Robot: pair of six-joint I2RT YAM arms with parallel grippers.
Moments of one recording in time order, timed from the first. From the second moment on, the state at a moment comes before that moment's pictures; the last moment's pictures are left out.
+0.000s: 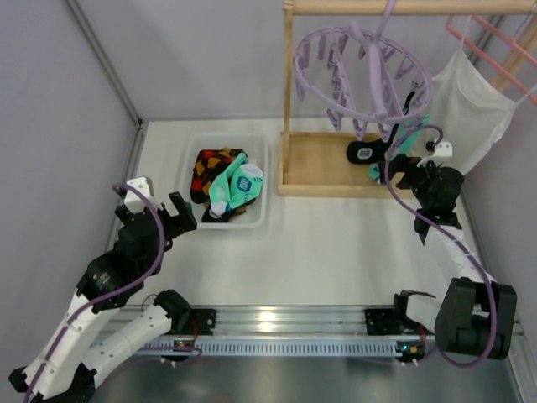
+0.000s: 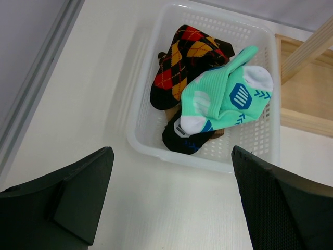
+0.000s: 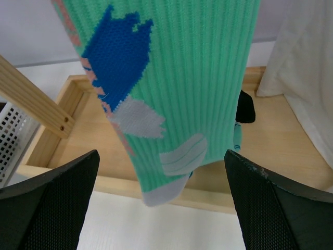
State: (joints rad) left arm -0.66 0.55 0.97 -0.83 -0.72 -0.48; right arm -0.15 1.10 0.59 0.40 -0.35 0.21
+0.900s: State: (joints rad) left arm -0.66 0.59 0.96 -0.79 -0.59 -0.43; right arm -0.18 1.48 0.62 0.91 -0.49 0.21
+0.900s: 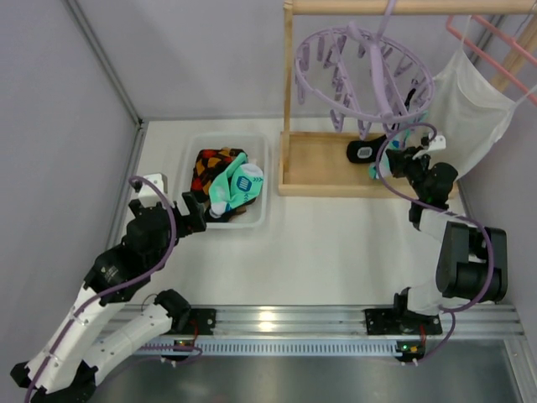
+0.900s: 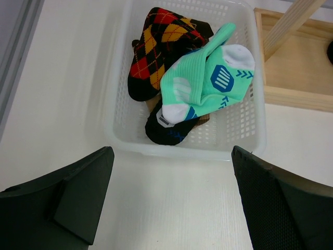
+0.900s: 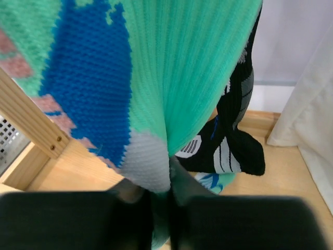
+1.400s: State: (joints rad) left arm -0.65 0.76 1.24 -0.74 -0.25 -0.49; right arm 0.30 1.14 0.47 0.87 -0.01 0.16
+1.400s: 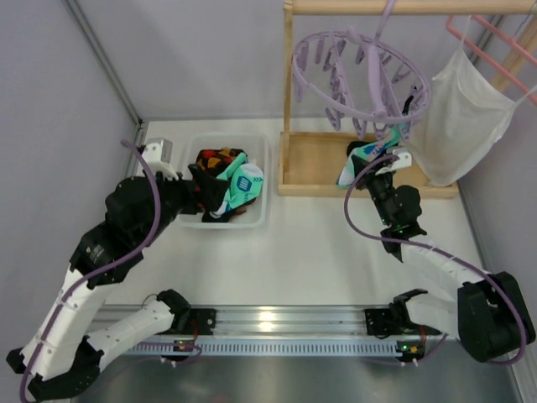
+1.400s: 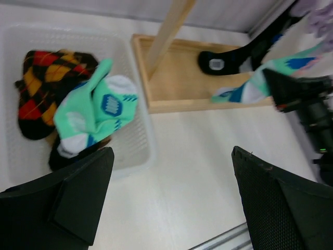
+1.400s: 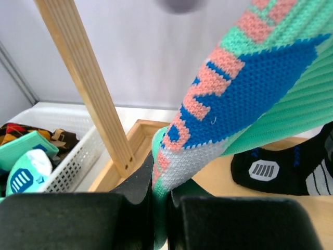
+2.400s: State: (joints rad) left arm -1.23 1.82 2.36 -0.66 -0.85 -0.08; right arm 0.95 1.57 1.01 0.62 0.89 -0.26
